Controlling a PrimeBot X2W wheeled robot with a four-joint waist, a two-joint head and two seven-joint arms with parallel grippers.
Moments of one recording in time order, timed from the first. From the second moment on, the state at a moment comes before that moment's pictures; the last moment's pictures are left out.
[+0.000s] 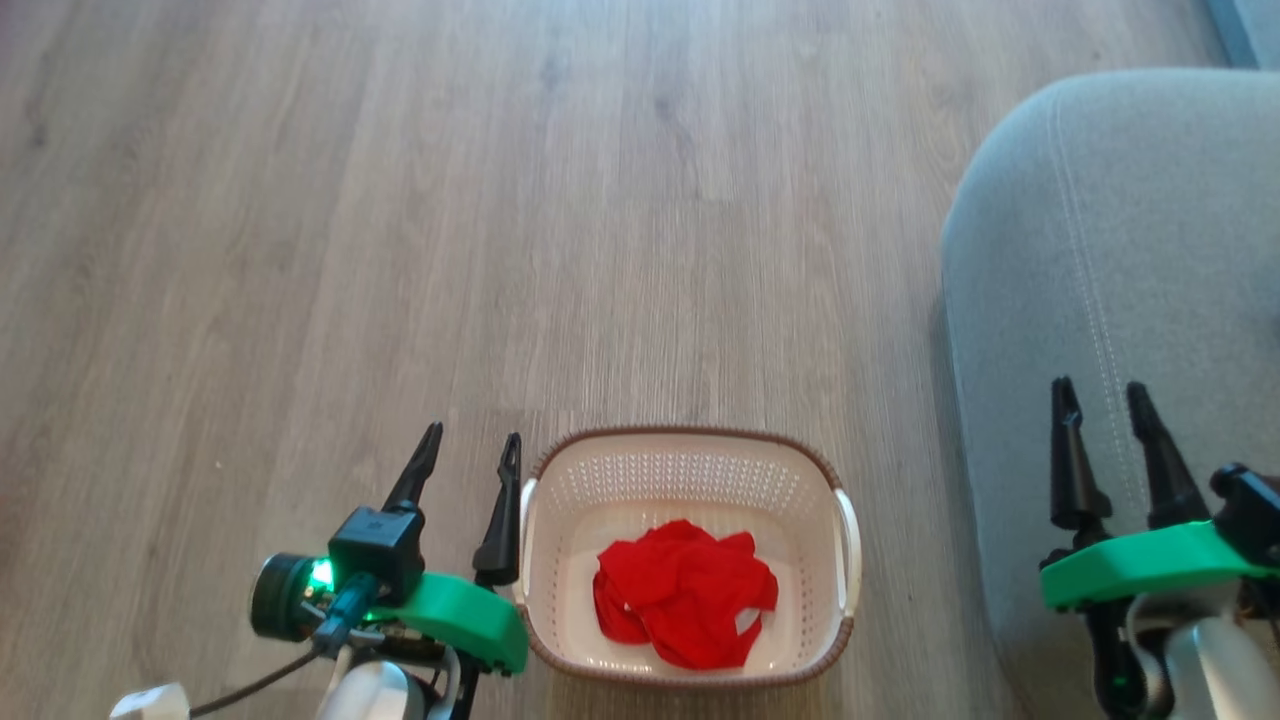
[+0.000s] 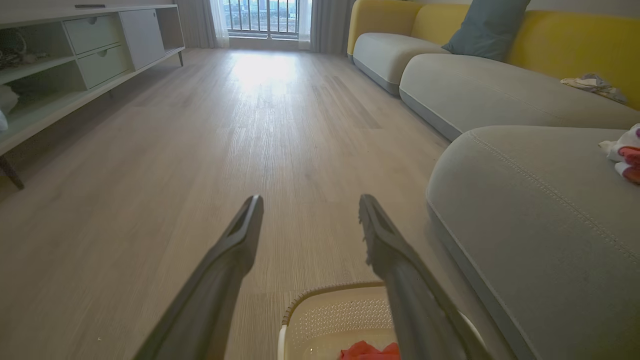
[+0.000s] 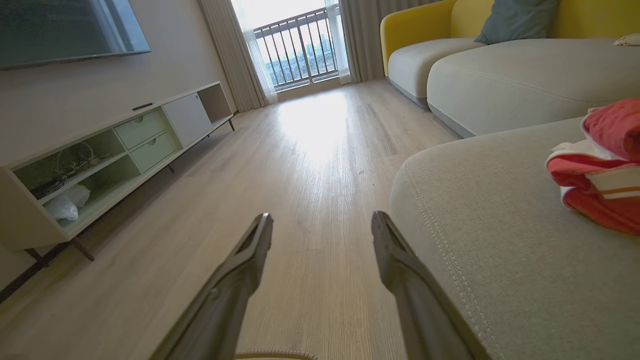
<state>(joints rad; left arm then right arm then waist) -0.06 0.05 -0.30 0.17 -0.20 0.13 -0.26 -0.05 -0.11 -0.07 0.21 0.38 0.13 -0.26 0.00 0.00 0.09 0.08</state>
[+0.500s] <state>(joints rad) -0.27 0.05 -0.43 0.36 -0.14 0.06 -0.26 -0.19 -0.12 -0.16 0.07 0.30 0.13 -0.26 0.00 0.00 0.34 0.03</state>
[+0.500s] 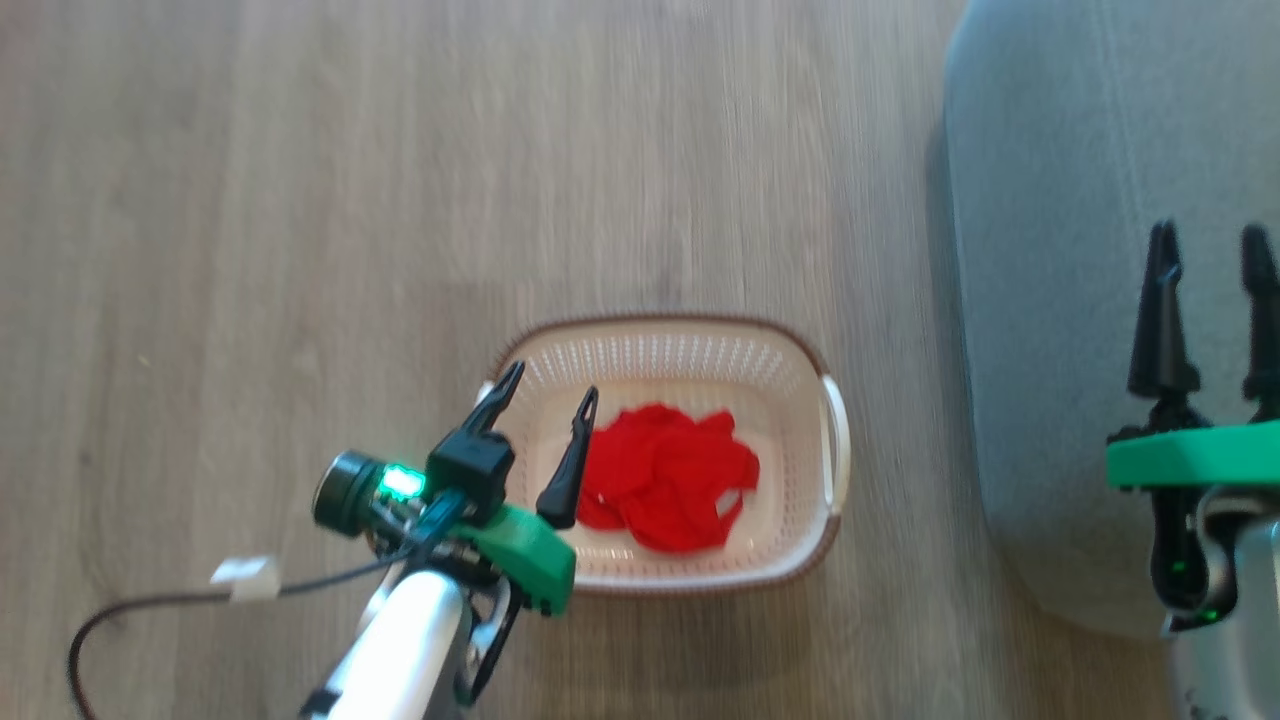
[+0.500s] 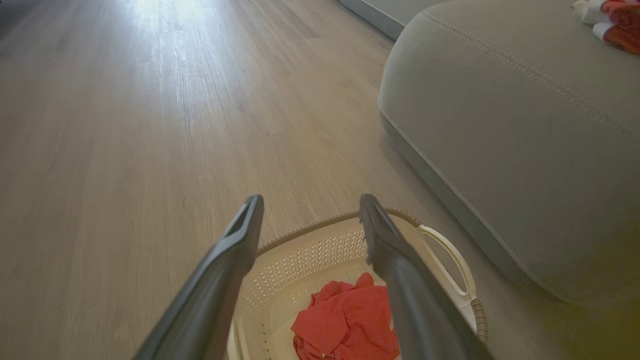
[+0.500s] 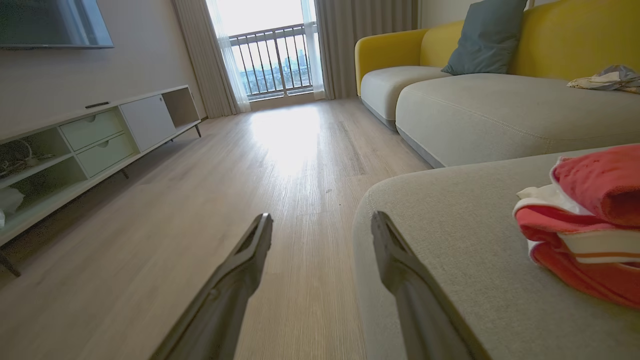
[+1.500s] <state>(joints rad) -0.90 0.05 -0.60 1.17 0.02 -0.03 -0.26 -0.41 -0.06 -0.06 -0.19 0.24 0.13 -0.26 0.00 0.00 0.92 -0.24</state>
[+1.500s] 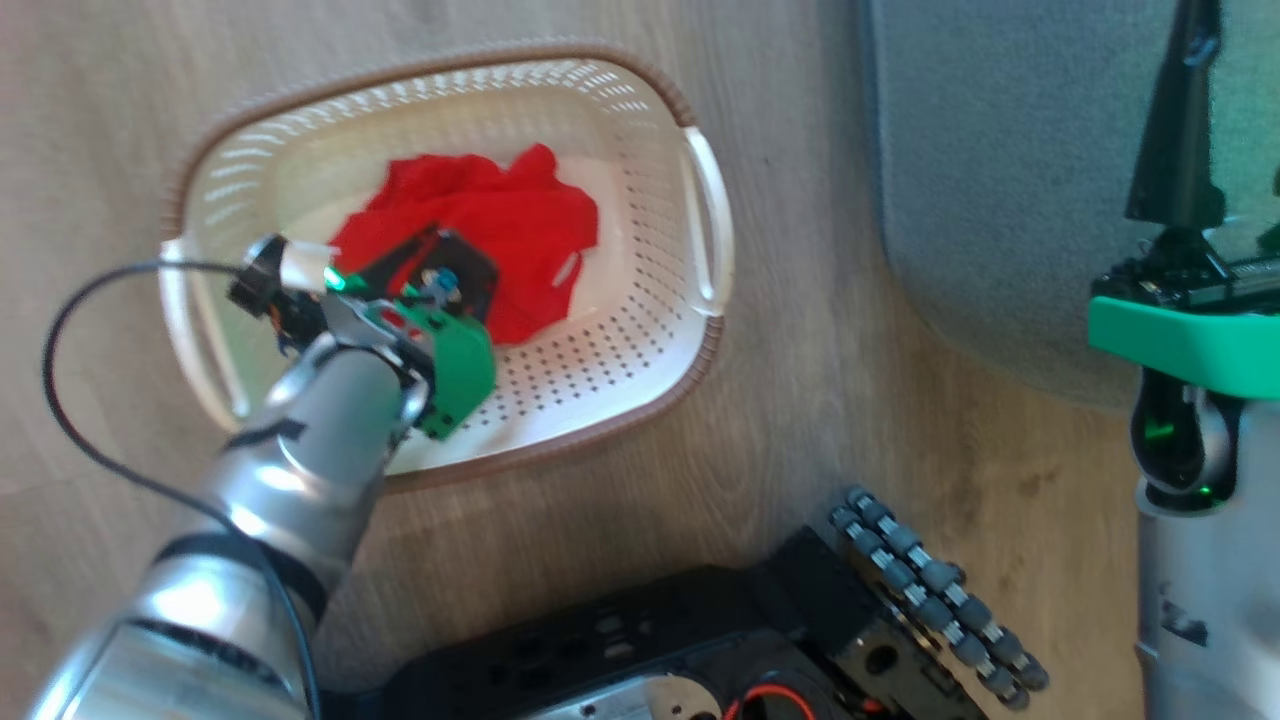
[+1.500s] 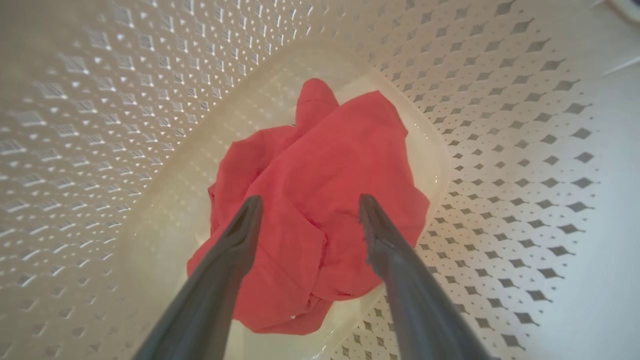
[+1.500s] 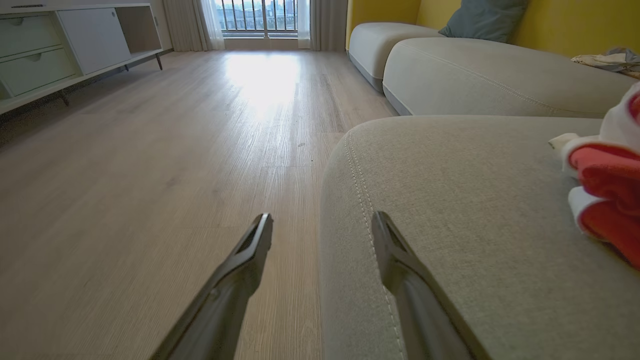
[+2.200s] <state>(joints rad) -1.01 0.06 -0.61 1.30 0.01 0.02 0.01 -0.42 -0.06 -0.03 -0.22 0.26 0.13 -0.26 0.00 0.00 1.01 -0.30</state>
